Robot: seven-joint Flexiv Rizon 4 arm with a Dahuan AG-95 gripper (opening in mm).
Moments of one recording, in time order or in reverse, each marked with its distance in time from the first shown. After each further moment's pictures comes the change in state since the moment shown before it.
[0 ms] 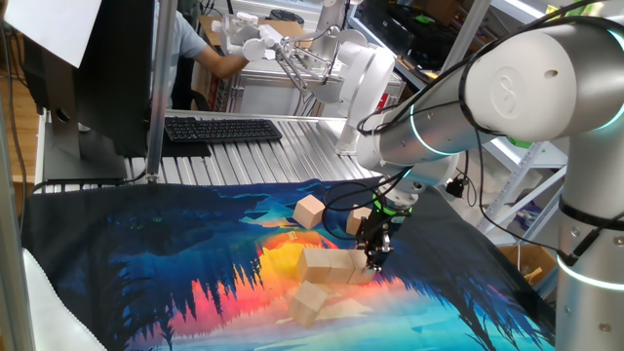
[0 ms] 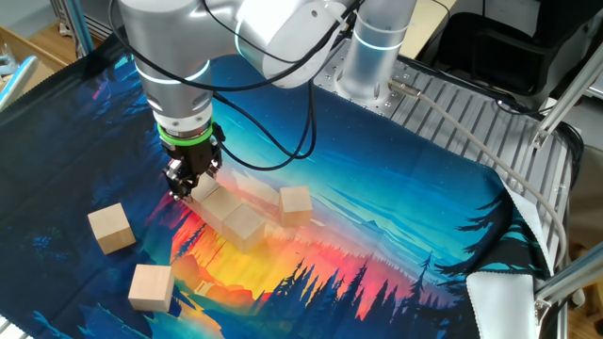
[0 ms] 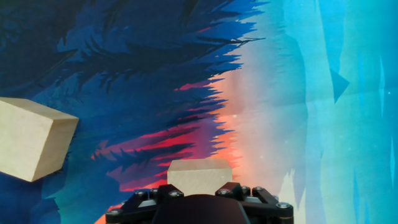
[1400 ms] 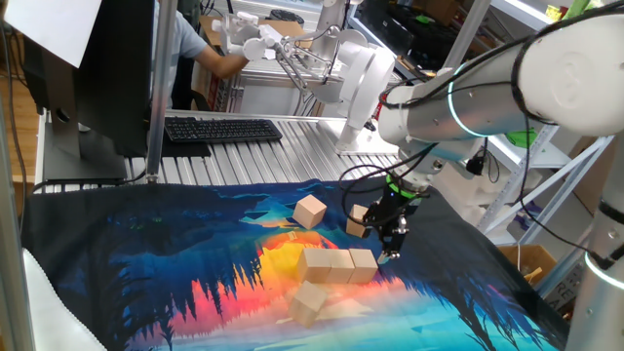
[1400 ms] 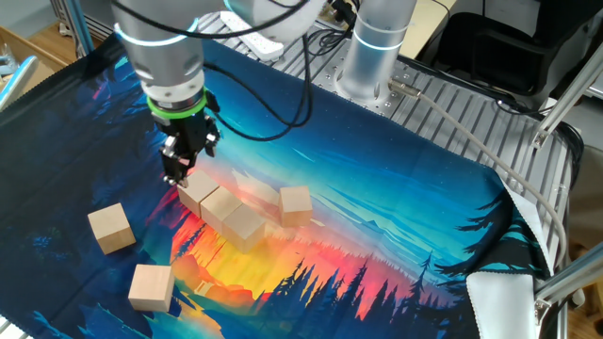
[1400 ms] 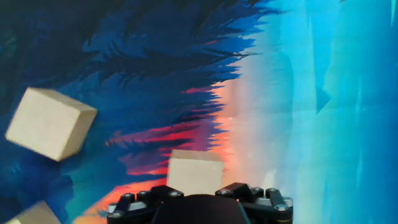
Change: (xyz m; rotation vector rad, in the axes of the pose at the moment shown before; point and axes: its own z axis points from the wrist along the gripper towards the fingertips) arm -0.003 -0.002 -0.054 0.031 0.054 -0.154
